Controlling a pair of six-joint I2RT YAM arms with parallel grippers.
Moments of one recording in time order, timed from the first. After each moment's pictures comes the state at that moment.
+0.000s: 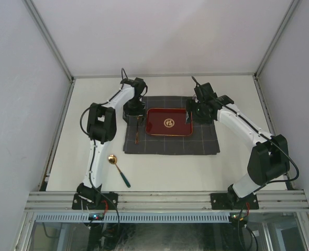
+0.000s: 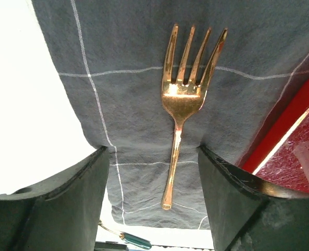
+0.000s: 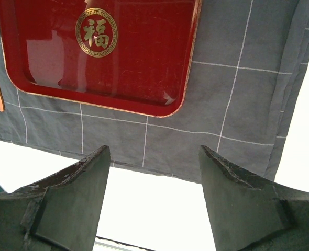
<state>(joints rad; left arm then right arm) -0.37 2.42 2.11 -1.25 -0.07 -0.41 0.41 1.57 1.30 -0.78 -0.01 0.40</state>
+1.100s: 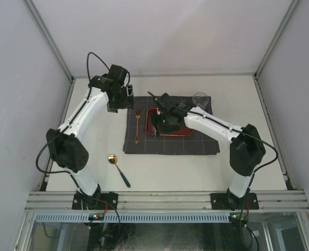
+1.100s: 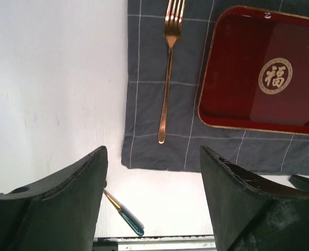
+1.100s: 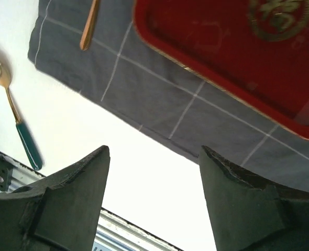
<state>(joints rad) -0.37 1.79 1.78 -1.10 -0.12 -0.47 0.75 1.76 1.49 -0.79 -0.04 0.40</state>
